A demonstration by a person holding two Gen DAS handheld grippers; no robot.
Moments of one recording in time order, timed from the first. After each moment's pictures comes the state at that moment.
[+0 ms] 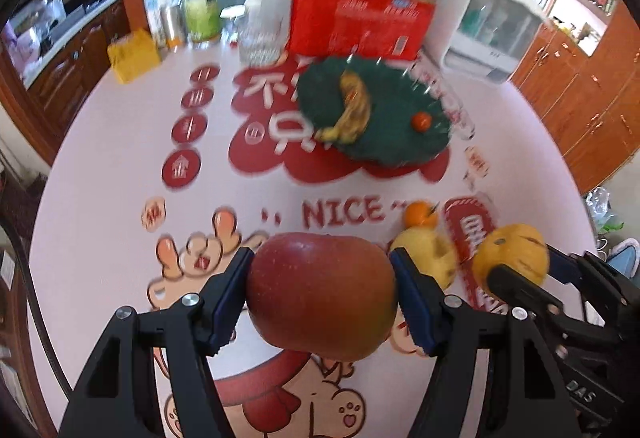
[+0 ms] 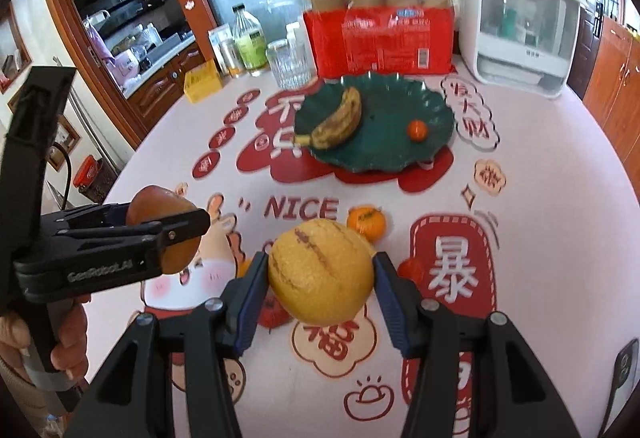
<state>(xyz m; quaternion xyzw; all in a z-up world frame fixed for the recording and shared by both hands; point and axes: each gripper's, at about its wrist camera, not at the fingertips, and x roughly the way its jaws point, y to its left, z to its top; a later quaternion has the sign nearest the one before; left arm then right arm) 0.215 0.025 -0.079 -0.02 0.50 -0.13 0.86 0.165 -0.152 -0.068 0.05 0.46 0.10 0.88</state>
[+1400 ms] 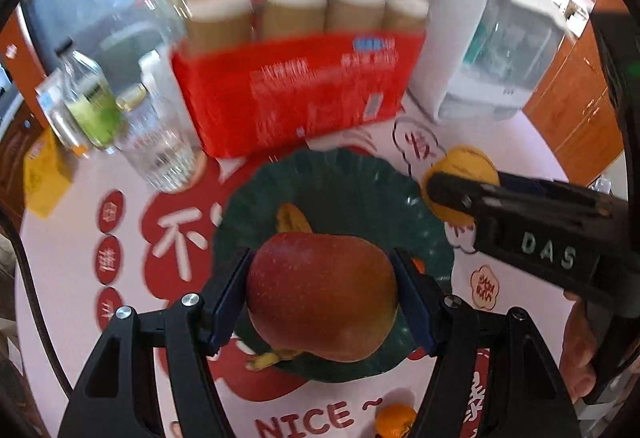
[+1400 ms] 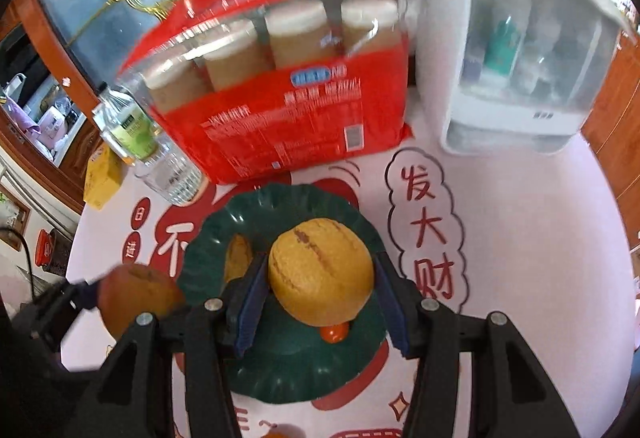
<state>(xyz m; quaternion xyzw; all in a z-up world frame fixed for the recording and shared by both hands) 0.434 -0.096 -0.103 0.03 0.51 -0.18 0.84 0.430 -0.238 -0.087 0.09 0.51 0.01 0.85</state>
